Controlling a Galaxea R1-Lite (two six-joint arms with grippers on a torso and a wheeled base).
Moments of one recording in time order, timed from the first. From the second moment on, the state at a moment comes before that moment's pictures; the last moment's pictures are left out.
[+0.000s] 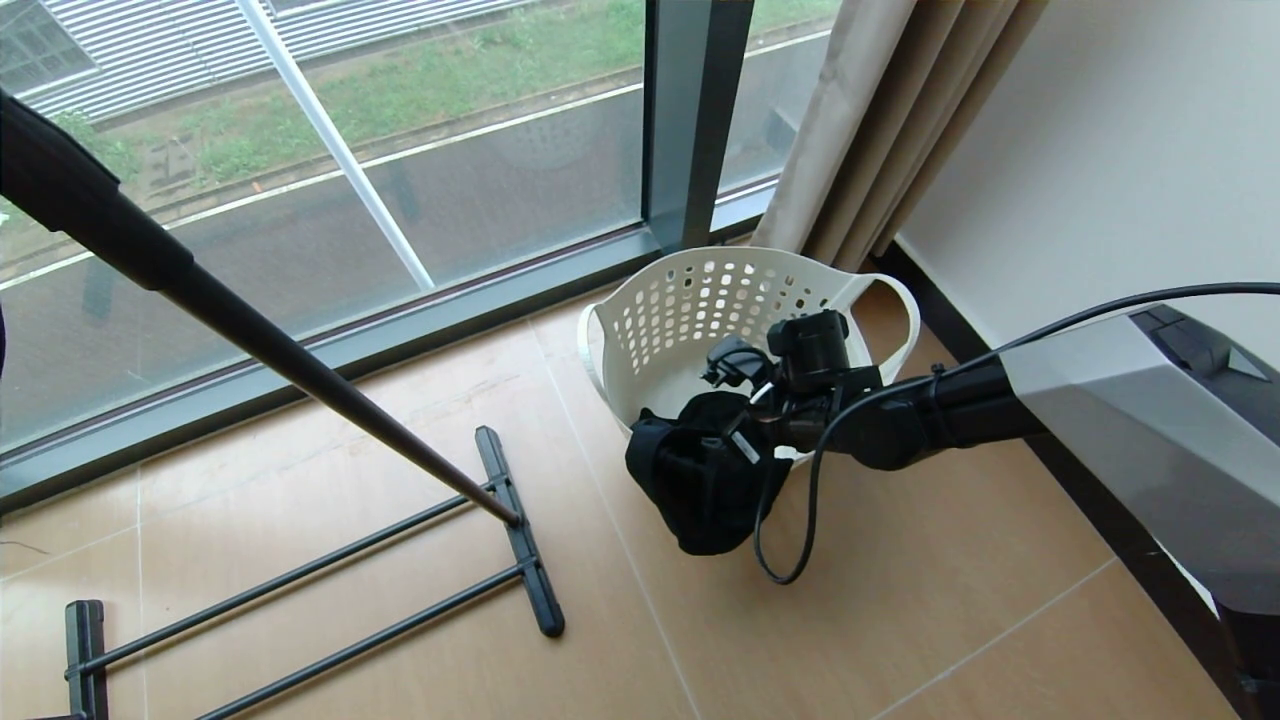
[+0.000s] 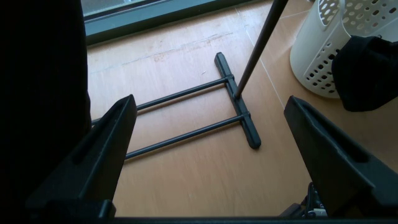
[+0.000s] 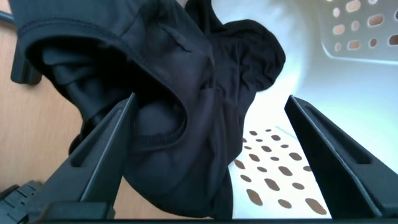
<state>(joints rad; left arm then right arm) 0.00 0.00 -0.02 0.06 0.12 -0.03 0.44 2.33 -1.56 -0.17 -0.06 -0.41</state>
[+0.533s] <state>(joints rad) 0.00 0.00 -0.02 0.06 0.12 -0.03 0.44 2.38 -1.61 -0.17 -0.09 -0.41</state>
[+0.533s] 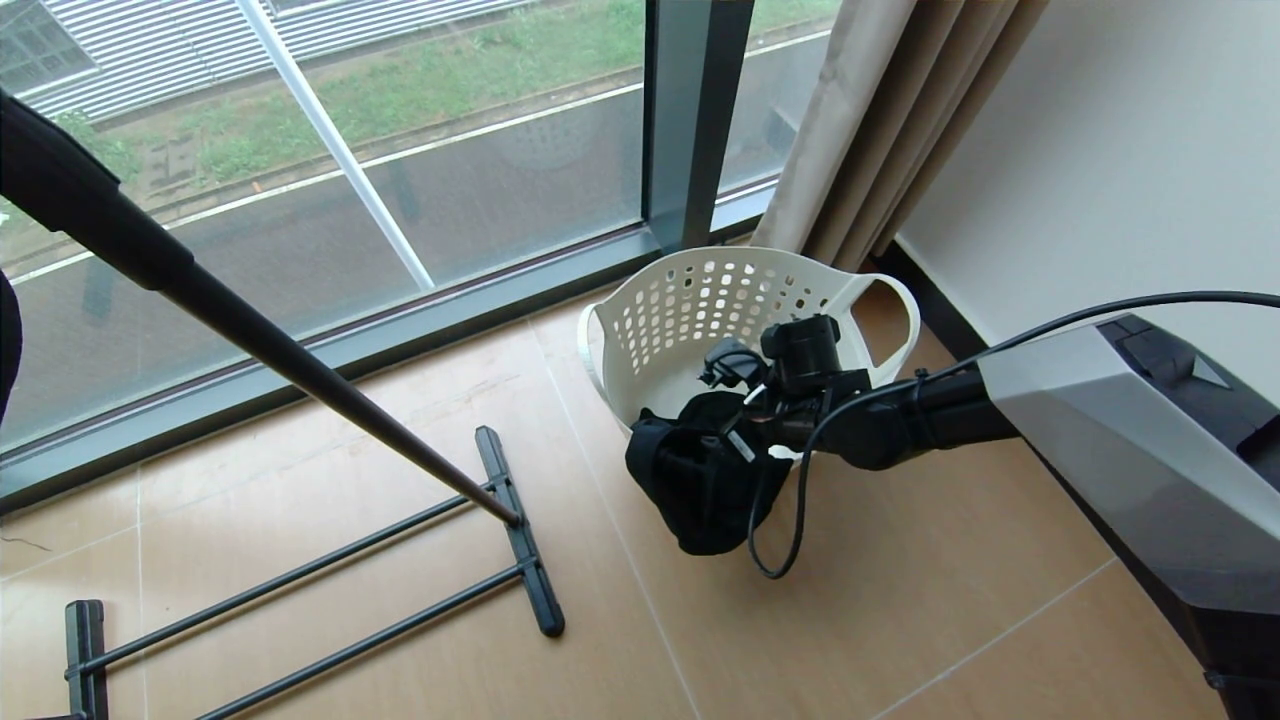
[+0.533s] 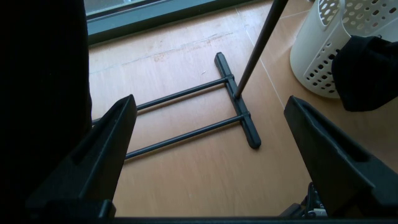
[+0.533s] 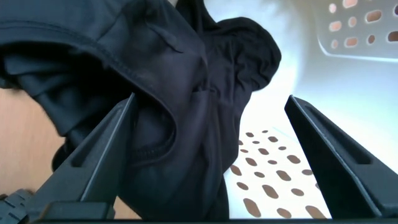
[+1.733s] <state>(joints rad) 0.00 0.00 -0.02 0.06 0.12 -0.03 0.42 2.47 -1.71 -0.17 -0.12 -0.39</state>
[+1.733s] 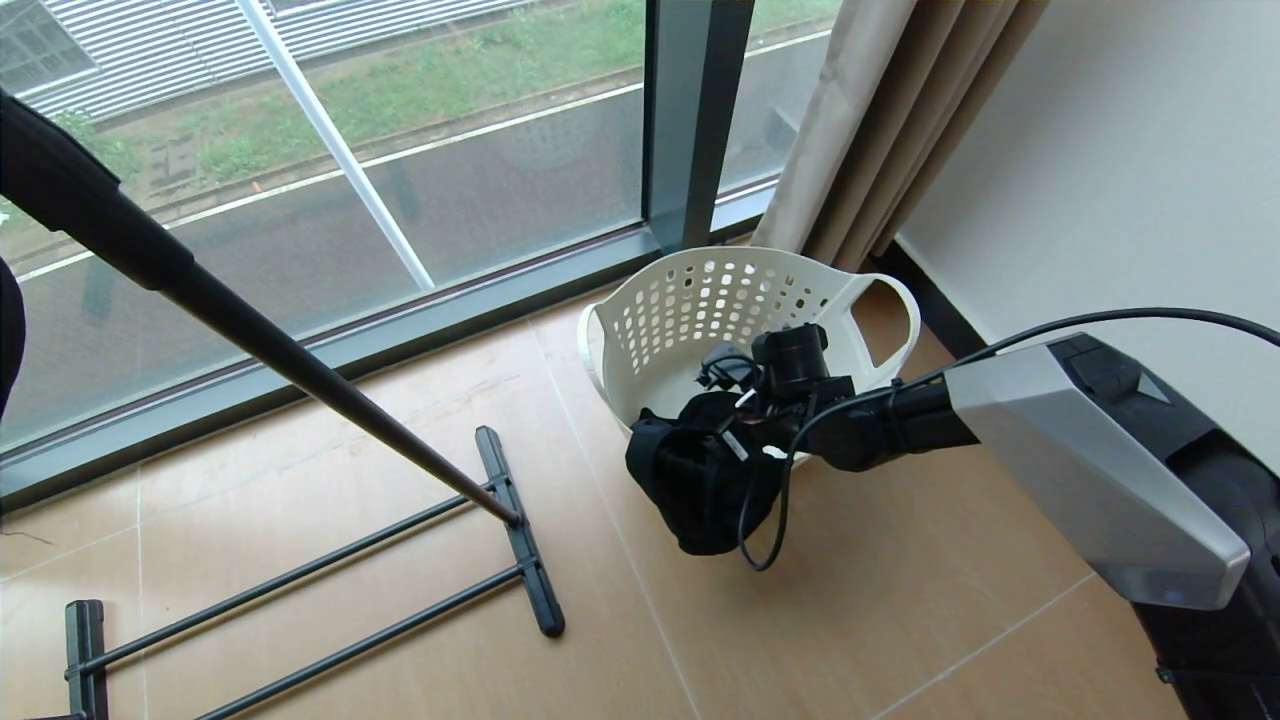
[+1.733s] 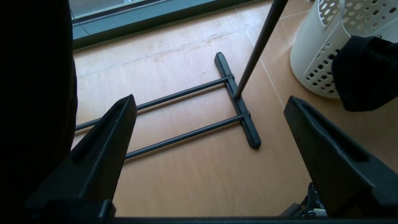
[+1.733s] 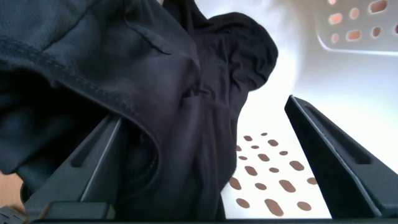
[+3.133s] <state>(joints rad) 0.00 0.00 -0.02 0.06 0.12 -0.02 0.50 2.20 -1.36 -0.36 -0.11 -0.36</state>
